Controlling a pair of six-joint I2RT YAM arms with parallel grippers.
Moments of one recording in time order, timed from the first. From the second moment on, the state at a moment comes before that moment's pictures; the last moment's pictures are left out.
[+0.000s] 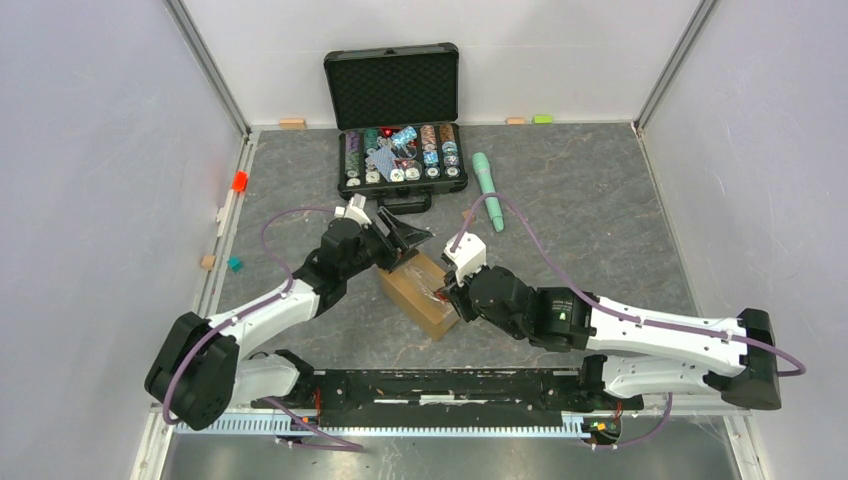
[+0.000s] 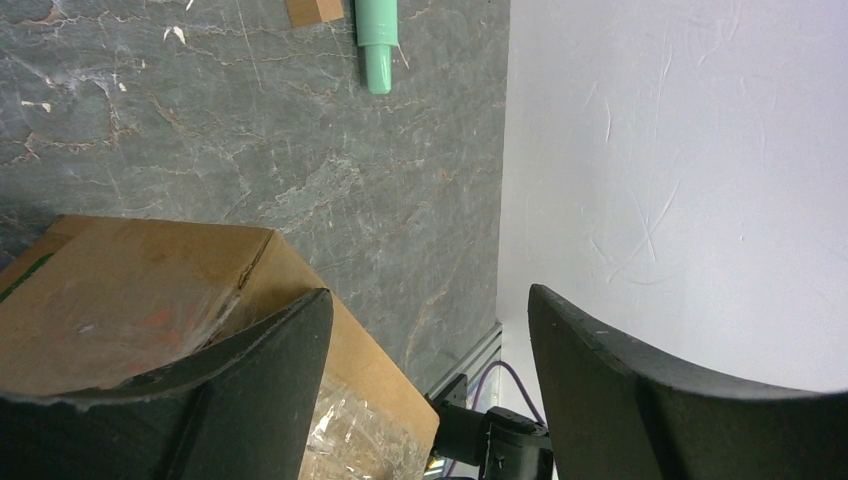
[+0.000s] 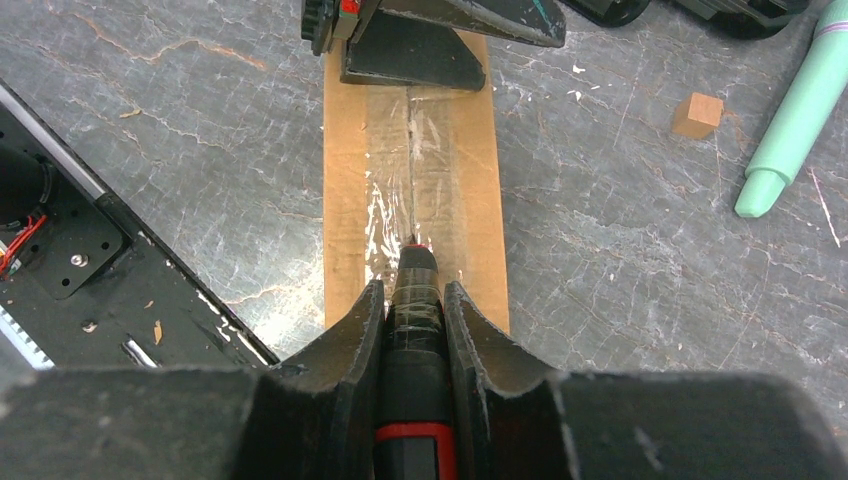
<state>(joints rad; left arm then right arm) -0.55 1.21 0.53 0.33 0.20 -1.19 1.29 1.08 0.91 -0.37 0.47 0.30</state>
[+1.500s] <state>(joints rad) -0.55 1.30 0.71 0.14 0.26 -1.07 1.19 1.29 1.03 -0.24 0.45 0.15</state>
